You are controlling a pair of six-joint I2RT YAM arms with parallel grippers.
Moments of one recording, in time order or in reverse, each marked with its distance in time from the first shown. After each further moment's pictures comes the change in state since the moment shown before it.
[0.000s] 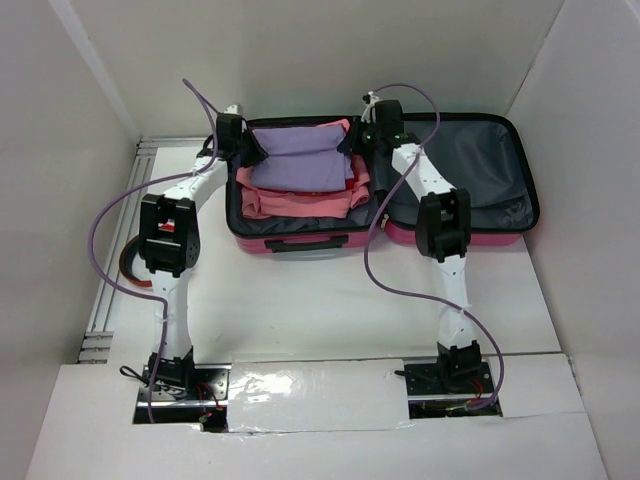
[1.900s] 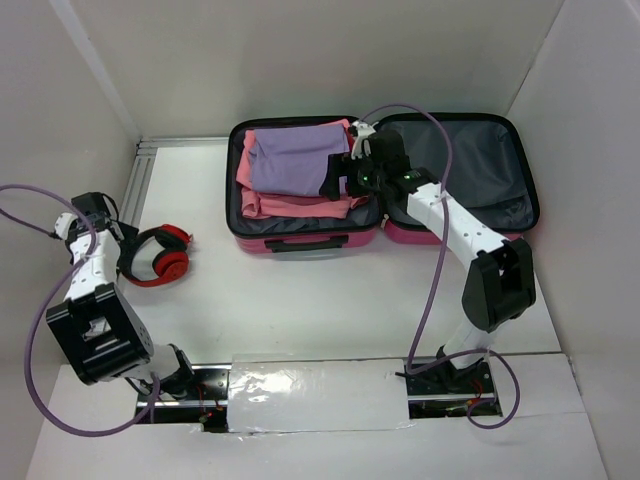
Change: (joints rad) left arm 0.666 -0.855 -0.870 -0.418 -0.353 -0.225; right arm 0.207 -0.783 -0.805 0.003 0.091 -0.104
